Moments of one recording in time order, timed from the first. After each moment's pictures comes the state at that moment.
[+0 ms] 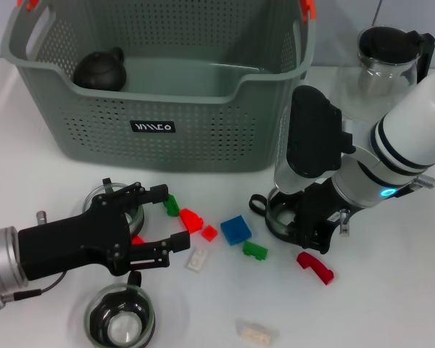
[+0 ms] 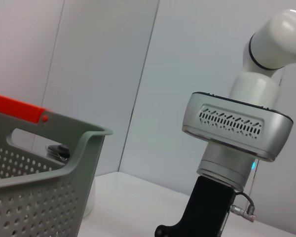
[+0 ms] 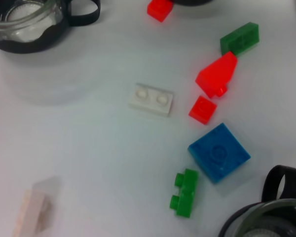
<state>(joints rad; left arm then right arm) -0.40 -2.12 0.45 0.51 2.04 1.77 -1.08 0.80 2.10 -1.63 -1.00 -2.51 -1.35 2.13</state>
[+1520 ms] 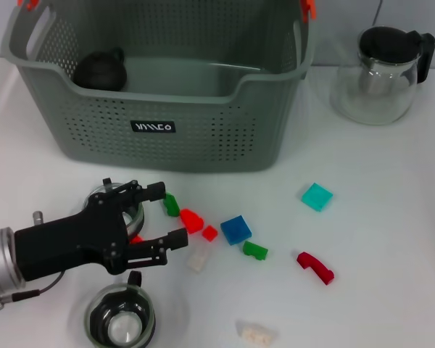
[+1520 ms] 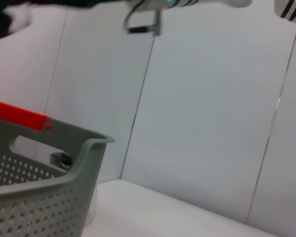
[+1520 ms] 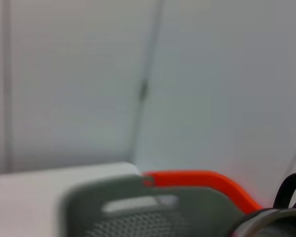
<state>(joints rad) -0.39 -2.12 0.45 0.51 2.02 1.79 -1.08 1.18 2.02 -1.03 -0.81 -2.15 -1.08 1.92</state>
